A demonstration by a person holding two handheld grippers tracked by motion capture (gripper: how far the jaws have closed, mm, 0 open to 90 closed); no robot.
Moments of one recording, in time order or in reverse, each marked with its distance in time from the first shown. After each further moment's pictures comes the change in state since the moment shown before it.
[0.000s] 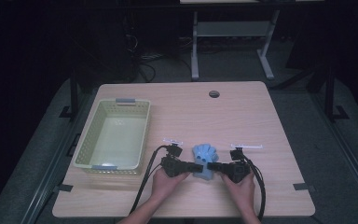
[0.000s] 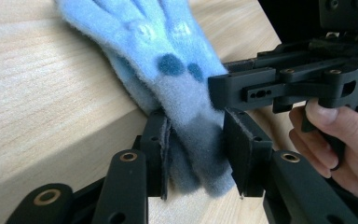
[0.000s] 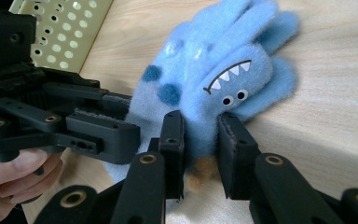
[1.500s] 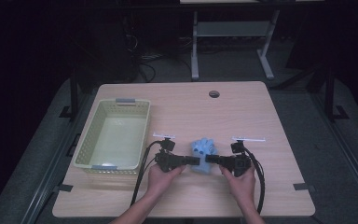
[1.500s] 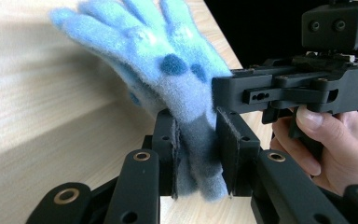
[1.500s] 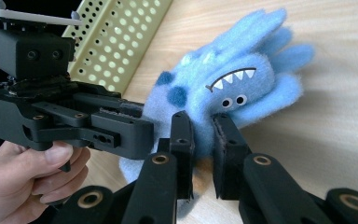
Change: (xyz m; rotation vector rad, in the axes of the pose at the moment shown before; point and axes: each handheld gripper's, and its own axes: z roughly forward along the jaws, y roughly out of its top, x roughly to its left) left arm -0.010 0.012 -0.030 -0.096 -0.079 -0.015; right arm 0.025 0.020 -0.018 -0.056 0.082 -0.032
